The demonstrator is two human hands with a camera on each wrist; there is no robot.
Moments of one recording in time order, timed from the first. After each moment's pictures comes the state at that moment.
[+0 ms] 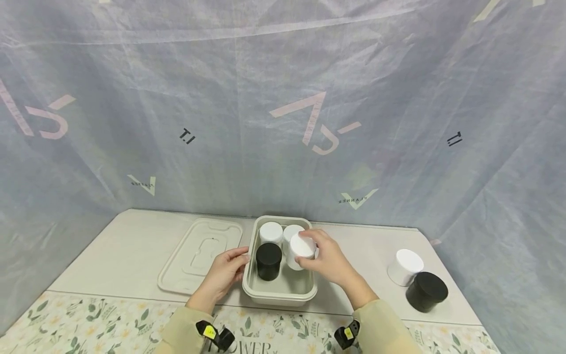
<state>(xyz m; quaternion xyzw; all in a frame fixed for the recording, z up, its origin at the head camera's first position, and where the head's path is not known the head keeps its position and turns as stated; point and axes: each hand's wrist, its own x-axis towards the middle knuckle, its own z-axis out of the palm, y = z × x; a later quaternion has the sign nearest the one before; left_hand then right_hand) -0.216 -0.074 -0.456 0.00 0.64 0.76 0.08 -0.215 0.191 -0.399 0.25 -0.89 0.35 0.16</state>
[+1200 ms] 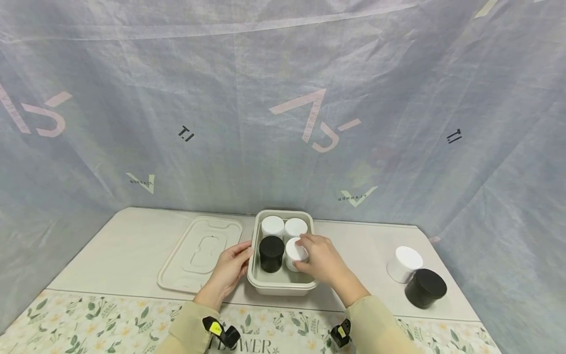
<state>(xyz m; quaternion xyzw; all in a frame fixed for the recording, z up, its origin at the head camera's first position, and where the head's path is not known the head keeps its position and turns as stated) -0.221 -0.059 -0.455 -0.02 0.61 0.79 0.06 -0.220 0.181 -0.411 0.28 -0.93 0.13 0.19</state>
